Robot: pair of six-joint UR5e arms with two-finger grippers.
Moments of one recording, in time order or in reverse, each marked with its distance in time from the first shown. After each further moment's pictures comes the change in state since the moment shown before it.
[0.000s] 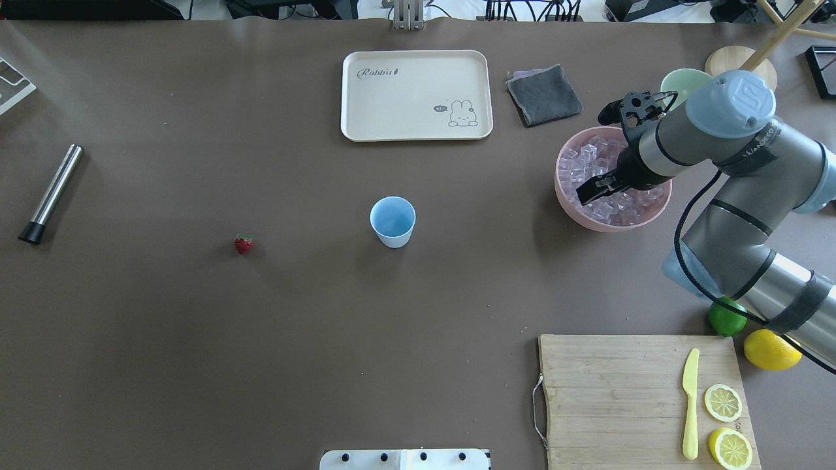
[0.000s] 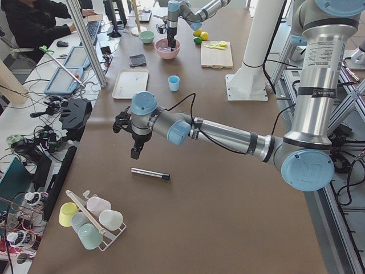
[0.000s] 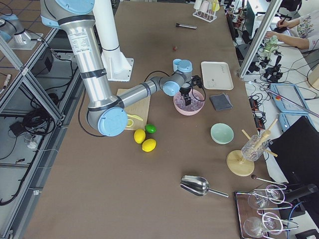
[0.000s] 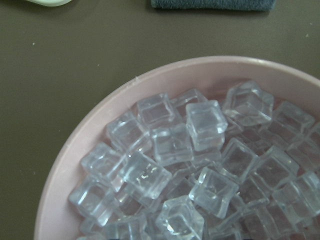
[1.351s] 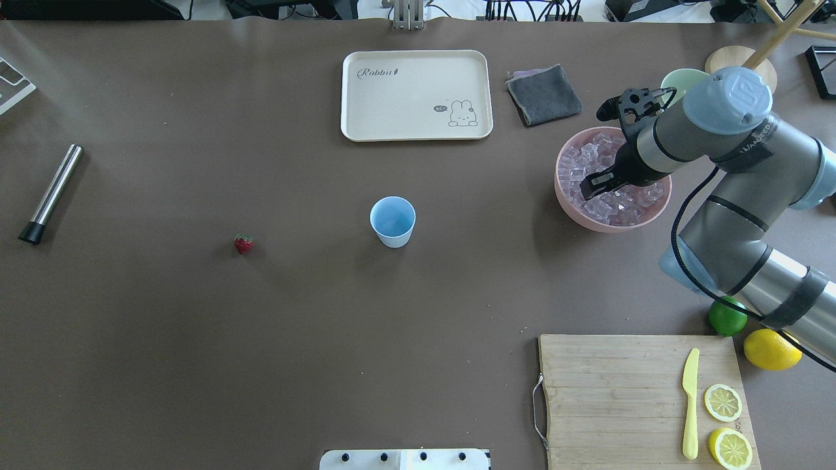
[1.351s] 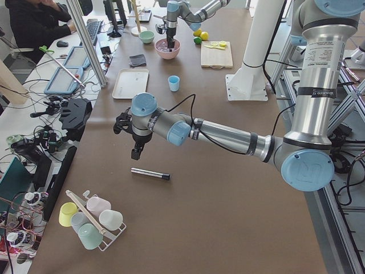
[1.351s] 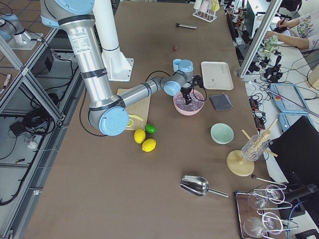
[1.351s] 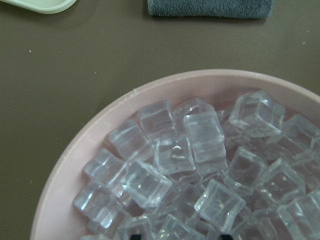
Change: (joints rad) left arm 0.005 0.002 0.006 -0.005 0.000 0.000; right arm 0.007 0.013 -0.013 -0.001 -0.005 -0.003
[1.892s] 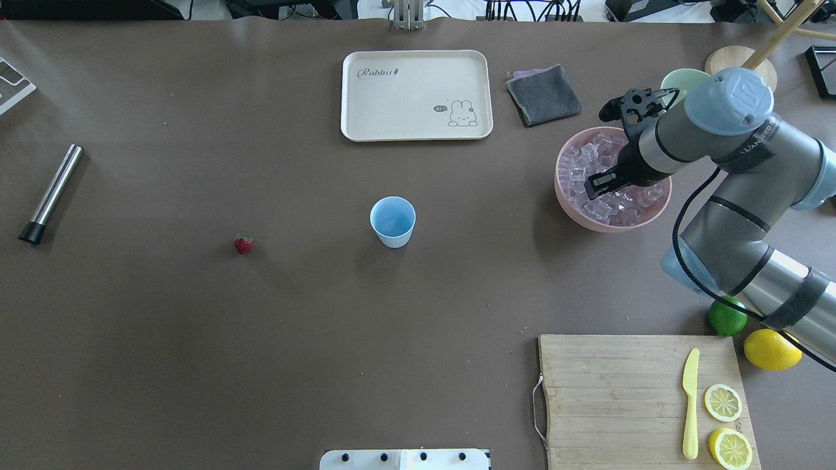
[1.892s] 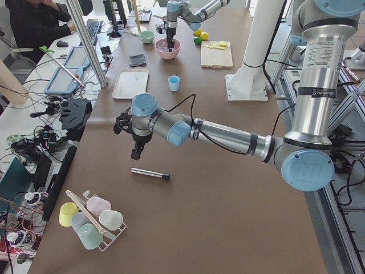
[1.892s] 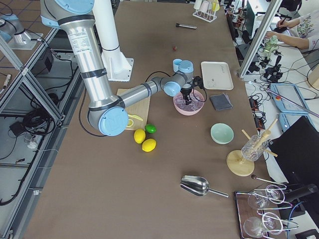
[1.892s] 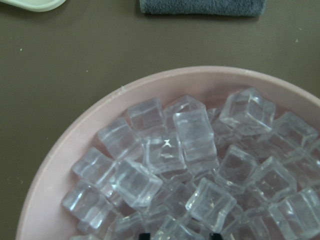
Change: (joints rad) left arm 0.001 0.002 0.001 -0.002 0.000 0.000; right arm 0.000 -0.004 -0.004 0.001 -0.006 0.001
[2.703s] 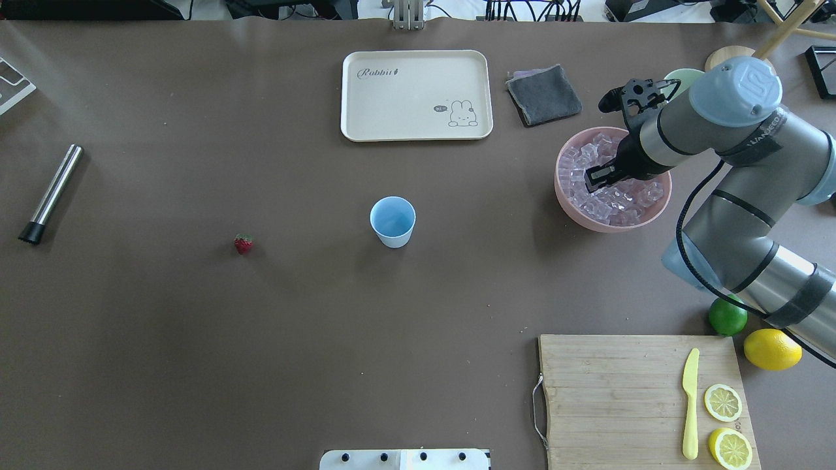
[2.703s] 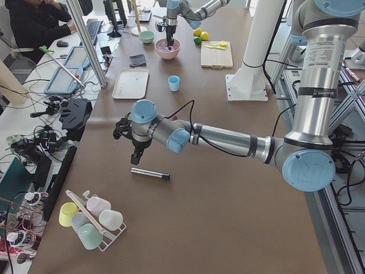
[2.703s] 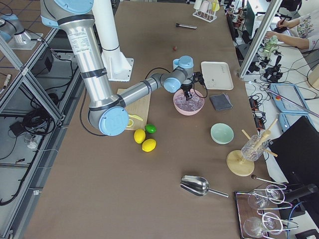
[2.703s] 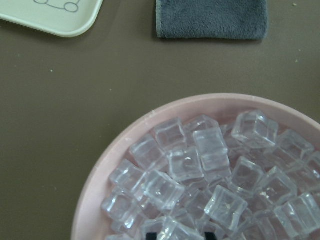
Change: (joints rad) left arm 0.001 0.006 0.049 -0.070 0.000 -0.002; right arm 0.016 0.026 0.075 -0.079 0.009 0.010
